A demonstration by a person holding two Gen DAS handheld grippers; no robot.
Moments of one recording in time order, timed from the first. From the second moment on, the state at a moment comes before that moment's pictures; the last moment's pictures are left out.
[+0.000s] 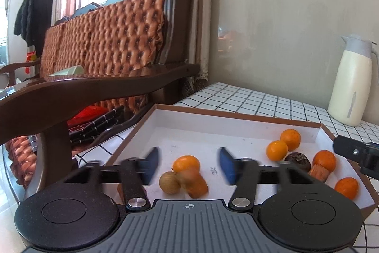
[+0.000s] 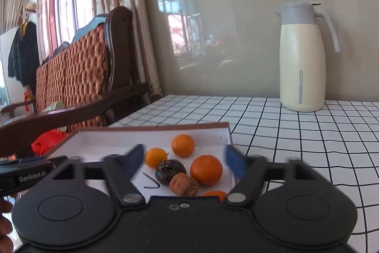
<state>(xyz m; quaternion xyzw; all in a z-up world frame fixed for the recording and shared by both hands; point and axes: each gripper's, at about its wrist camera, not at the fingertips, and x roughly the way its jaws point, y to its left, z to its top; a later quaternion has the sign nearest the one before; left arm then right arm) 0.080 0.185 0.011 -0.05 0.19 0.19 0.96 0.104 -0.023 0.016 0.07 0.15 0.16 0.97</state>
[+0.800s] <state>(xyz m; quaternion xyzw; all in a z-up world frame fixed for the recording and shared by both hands) 0.043 0.164 0.049 -0.03 0.14 0.19 0.97 0.078 -0.055 0.038 0.09 0.09 0.17 0.98</state>
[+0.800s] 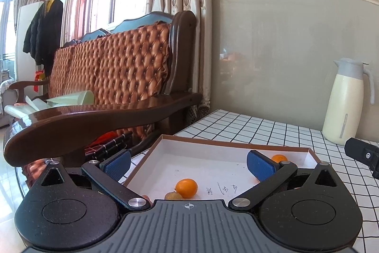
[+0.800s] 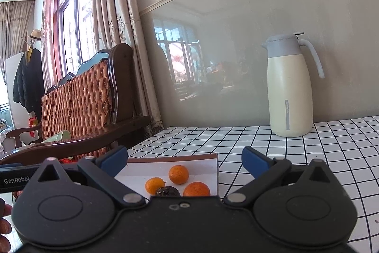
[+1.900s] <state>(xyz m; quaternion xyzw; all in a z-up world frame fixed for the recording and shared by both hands) -0.076 0.093 0.116 -0.05 0.18 0.10 0.98 -0.059 -0.109 0.103 0.09 0.08 0.19 0.97</state>
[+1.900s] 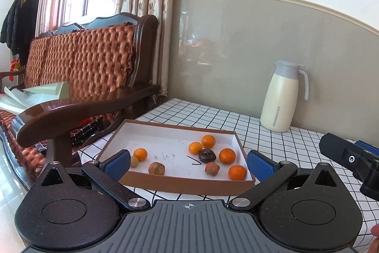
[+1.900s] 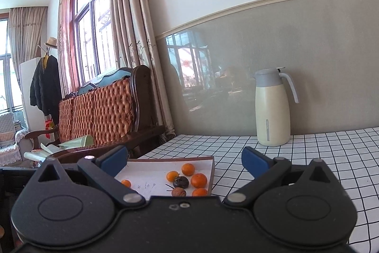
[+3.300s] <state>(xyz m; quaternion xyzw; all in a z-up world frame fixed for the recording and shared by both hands) -0.052 0.110 0.092 -0.04 0.21 0.14 0.97 -0.039 -0.085 0.089 0.05 0.13 0.16 0.98</state>
